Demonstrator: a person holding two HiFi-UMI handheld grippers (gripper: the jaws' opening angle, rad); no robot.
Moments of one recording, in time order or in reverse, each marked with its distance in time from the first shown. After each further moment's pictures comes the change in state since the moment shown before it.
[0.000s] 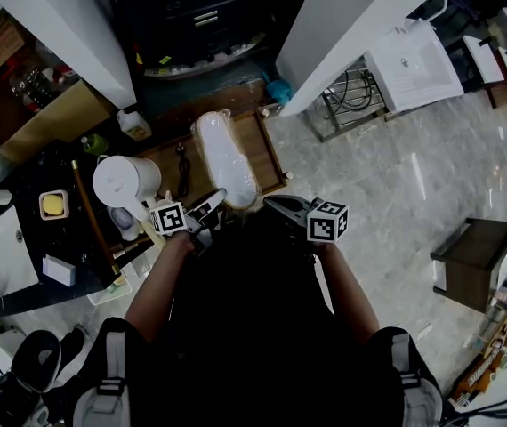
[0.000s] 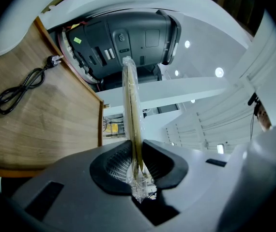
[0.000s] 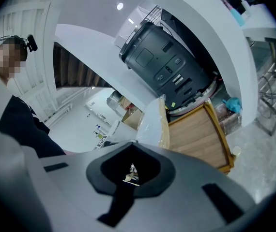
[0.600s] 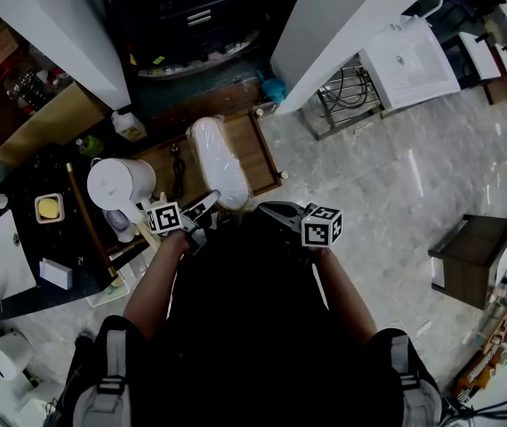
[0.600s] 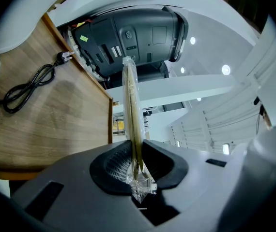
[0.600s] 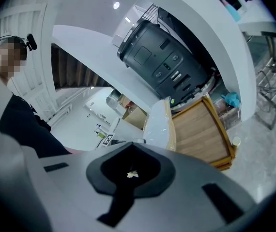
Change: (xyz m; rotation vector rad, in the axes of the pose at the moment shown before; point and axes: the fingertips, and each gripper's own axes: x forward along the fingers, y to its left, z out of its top) left arm 0.000 0.033 -0.008 -0.017 0.032 0.064; right arm -0.003 0.000 -0.019 0.029 0.012 0.005
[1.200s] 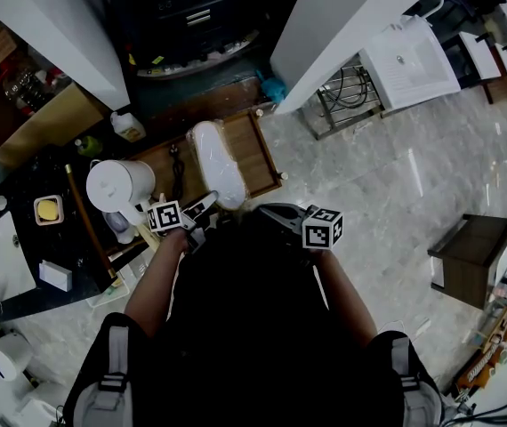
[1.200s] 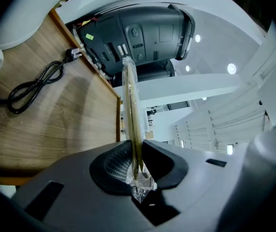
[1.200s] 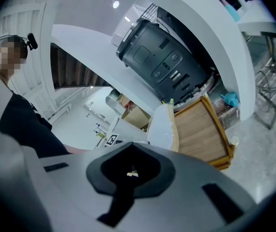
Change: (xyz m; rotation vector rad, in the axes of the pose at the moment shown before) left arm 0.002 0.025 0.000 -0.022 0.022 0.052; right arm -0.003 -0.002 0.000 0.005 0.010 -0.008
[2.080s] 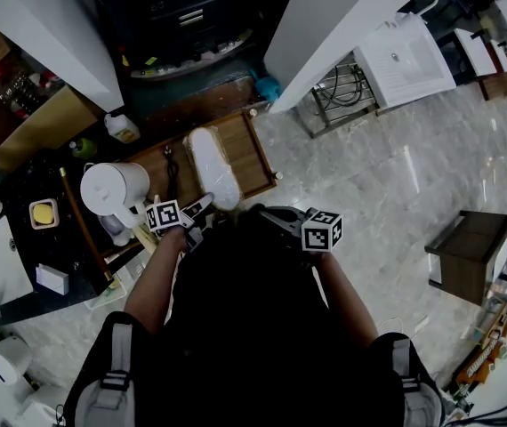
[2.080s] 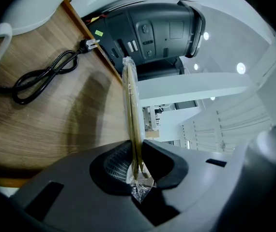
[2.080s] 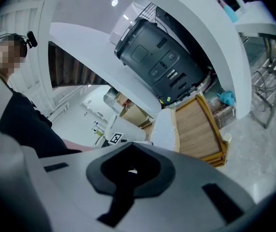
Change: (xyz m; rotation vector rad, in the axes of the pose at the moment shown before) left arm 0.009 0.034 -0.009 -0.046 0.025 0.080; right arm -0.013 -0.007 -0.008 0.005 0.024 -0.026
